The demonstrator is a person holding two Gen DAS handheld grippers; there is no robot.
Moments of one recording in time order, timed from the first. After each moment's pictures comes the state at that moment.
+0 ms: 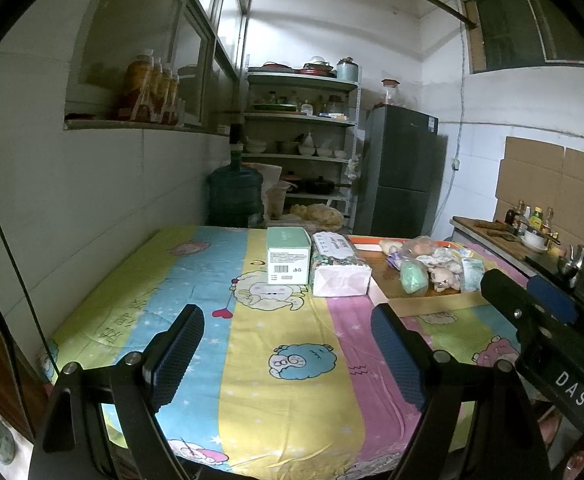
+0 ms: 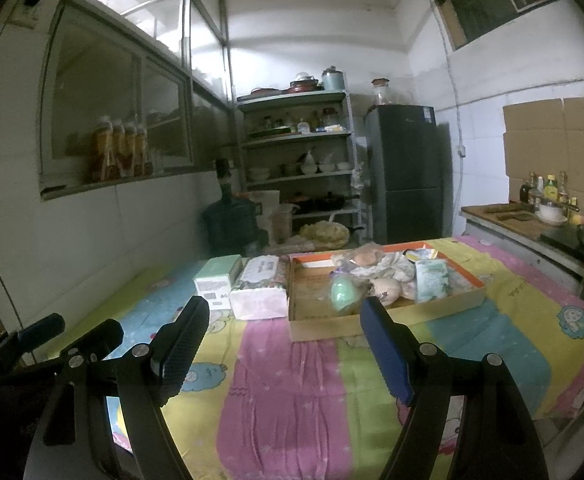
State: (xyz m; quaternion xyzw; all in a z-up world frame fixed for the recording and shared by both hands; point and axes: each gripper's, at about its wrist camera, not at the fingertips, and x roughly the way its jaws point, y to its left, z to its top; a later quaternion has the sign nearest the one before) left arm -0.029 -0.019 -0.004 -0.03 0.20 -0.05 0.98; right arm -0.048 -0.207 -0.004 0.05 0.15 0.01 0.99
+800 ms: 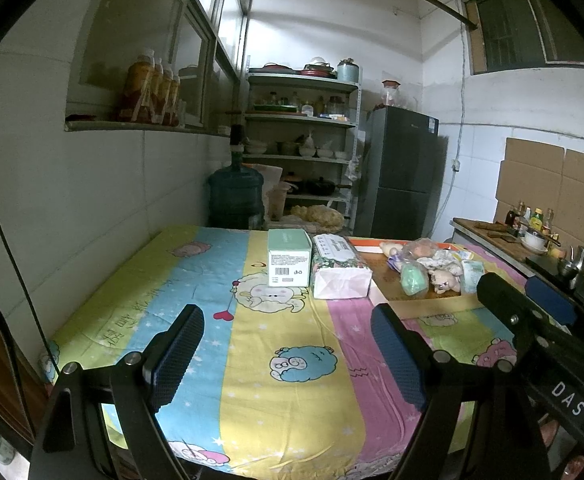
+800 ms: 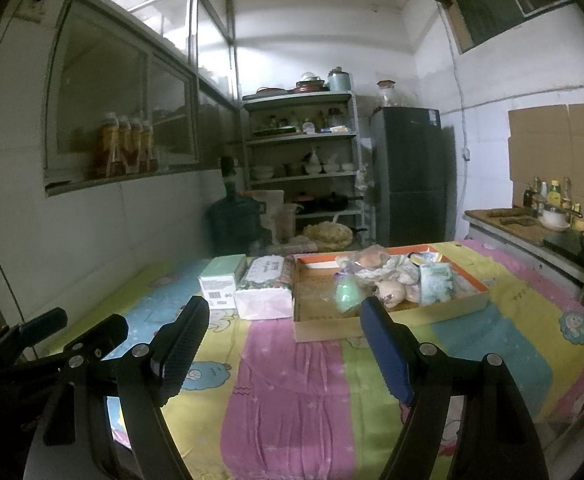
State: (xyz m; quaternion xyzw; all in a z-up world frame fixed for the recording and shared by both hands) left arm -0.029 -0.019 -0.004 -0.03 0.20 -0.05 0.98; right arm -0.048 -0.204 -0.006 0.05 0.15 0.01 0.99
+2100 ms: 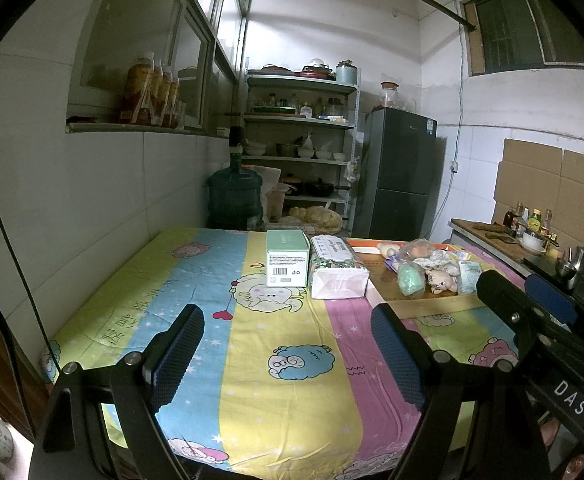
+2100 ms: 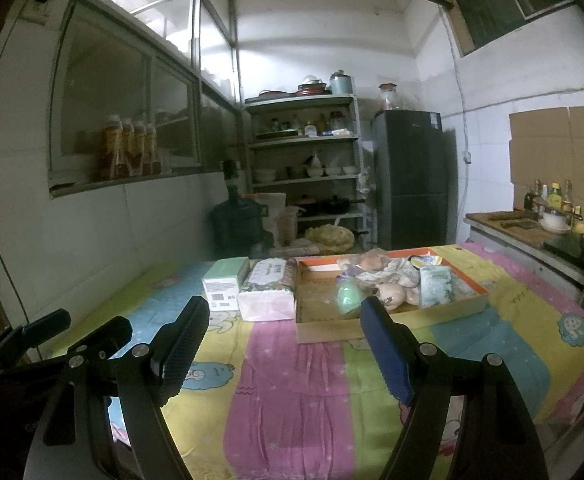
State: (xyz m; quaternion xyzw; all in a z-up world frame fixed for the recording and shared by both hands) left arm -0.031 -0.019 -0.003 -0.03 0.20 -0.05 0.98; right arm -0.048 -0.201 -0.005 0.04 0.15 0.01 0.99
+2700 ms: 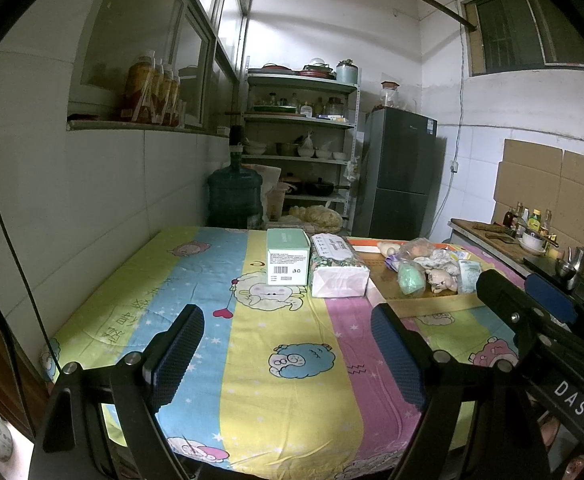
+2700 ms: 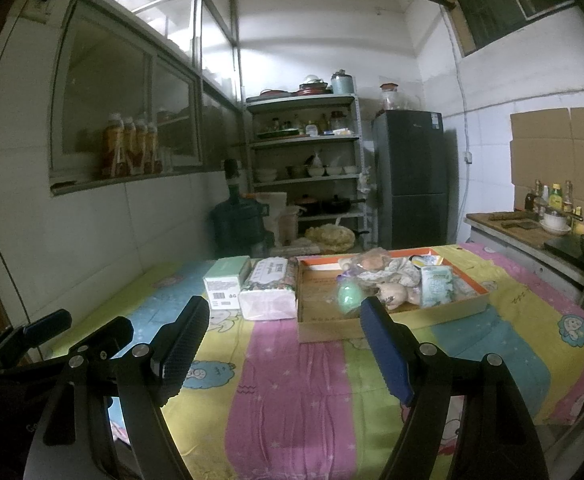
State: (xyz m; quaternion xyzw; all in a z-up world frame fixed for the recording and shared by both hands) left arm -0.032 -0.019 -0.003 -0.03 0.20 -0.05 0.98; right arm -0.048 -0.200 -0.005 0.04 0.15 0.01 0.99
